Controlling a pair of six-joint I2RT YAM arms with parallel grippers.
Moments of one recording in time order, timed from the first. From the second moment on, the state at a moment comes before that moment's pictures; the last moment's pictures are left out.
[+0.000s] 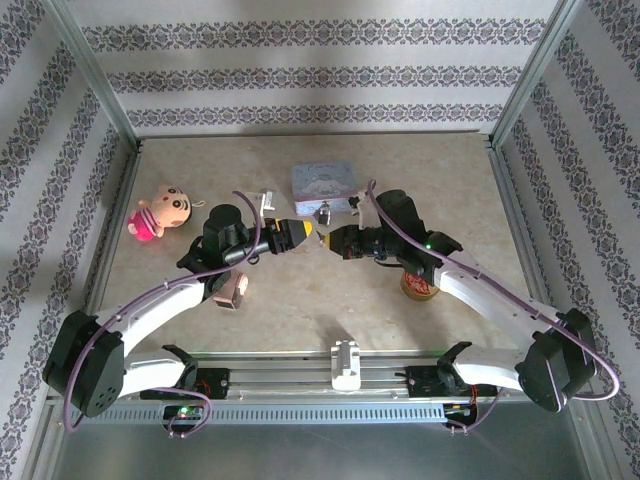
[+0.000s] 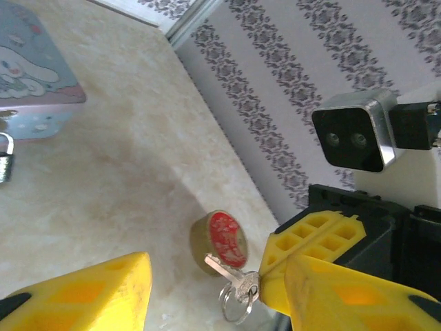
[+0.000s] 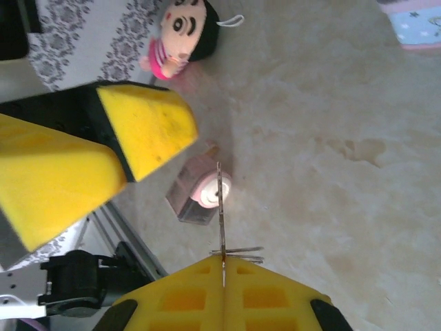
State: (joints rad) left arm -0.48 1.22 0.69 0.34 0.54 -0.74; right arm 0.60 1.22 0.92 -0.27 -0.50 0.63
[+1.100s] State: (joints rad) left arm -0.47 1.34 0.68 0.61 0.70 -0.96; right arm 0.60 1.22 0.88 -0.13 -0.57 0.71
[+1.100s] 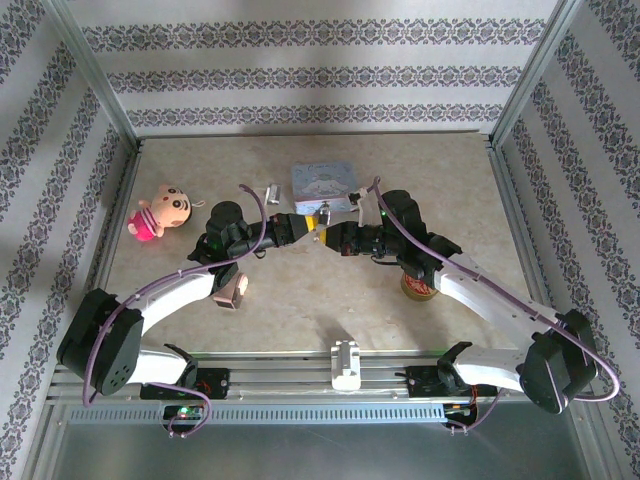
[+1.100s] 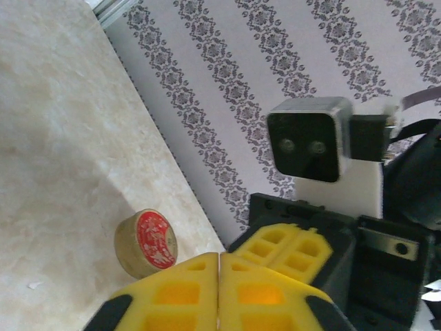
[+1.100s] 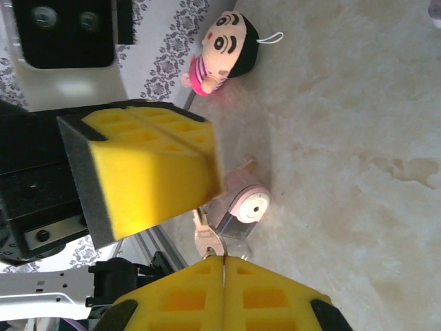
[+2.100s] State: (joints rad) left arm -0.47 1.25 1.18 -0.63 0.11 -0.79; right arm 0.89 1.39 1.11 -0.26 0.02 0.38
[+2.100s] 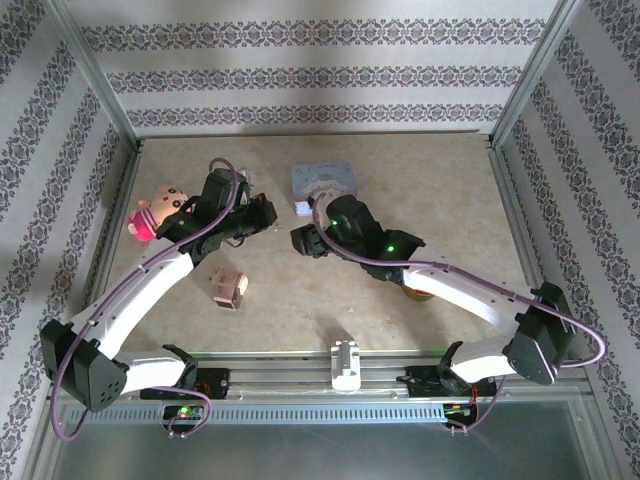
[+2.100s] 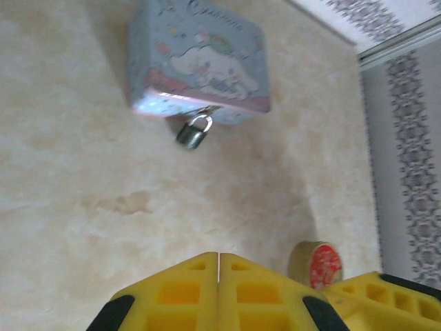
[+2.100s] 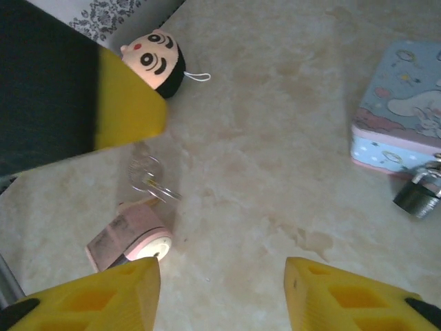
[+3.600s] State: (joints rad) left arm -0.39 1.28 1.22 -0.76 0.16 -0.79; right arm 1.05 1.66 1.21 0.05 0.29 0.03
